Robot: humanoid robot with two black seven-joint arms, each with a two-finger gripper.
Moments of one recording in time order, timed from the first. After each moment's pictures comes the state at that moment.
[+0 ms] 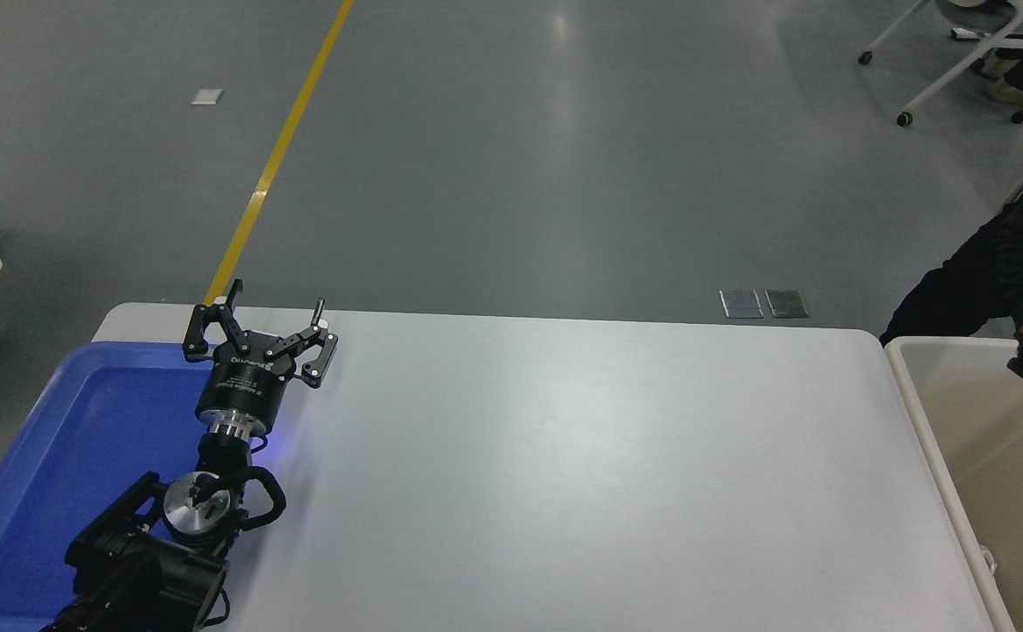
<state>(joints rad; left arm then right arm) -0.46 0.07 -1.19 -0.58 -0.22 -0.68 -0.15 0.90 -0.57 0.49 0.41 0.14 -0.01 -0.07</state>
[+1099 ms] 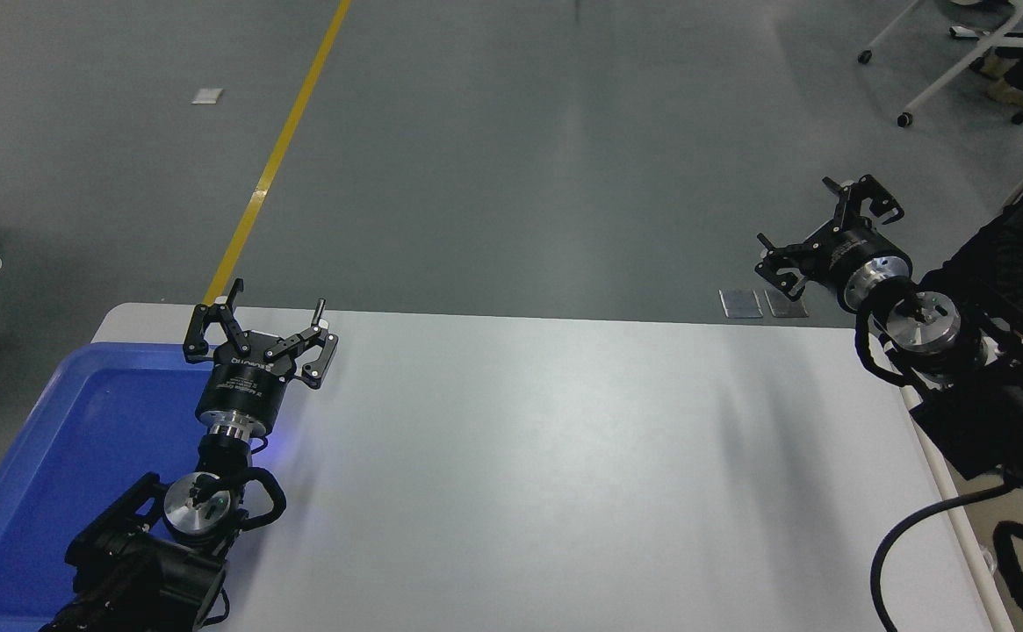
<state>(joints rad) -0.46 0.07 -1.19 -0.58 -0.22 -0.68 -0.15 0.72 -0.26 0.92 0.54 0.15 0.22 -0.07</state>
